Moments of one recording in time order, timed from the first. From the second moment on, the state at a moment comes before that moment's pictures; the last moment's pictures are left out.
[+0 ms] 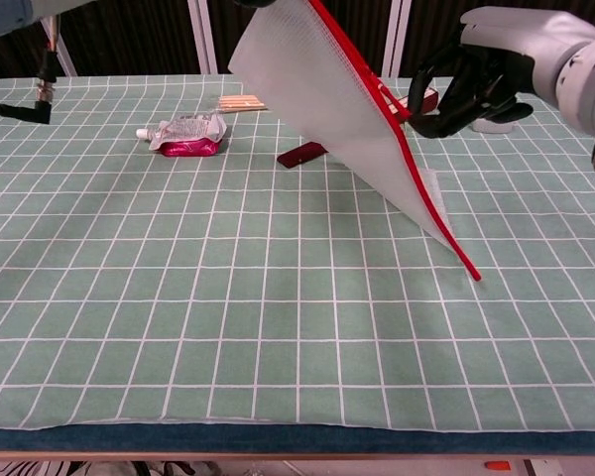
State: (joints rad) left arm -0.95 -1.44 -0.38 -1.76 1.03 1.07 0.23; right arm 0.76 -1.49 0.33 -2.01 -0.68 1.36 -0.52
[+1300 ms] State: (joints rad) left arm -0.81 -1.27 -0.32 -1.78 1.12 1.10 0.10; right arm 0.65 -1.29 0.42 -1.88 -0.61 1.33 -0.39
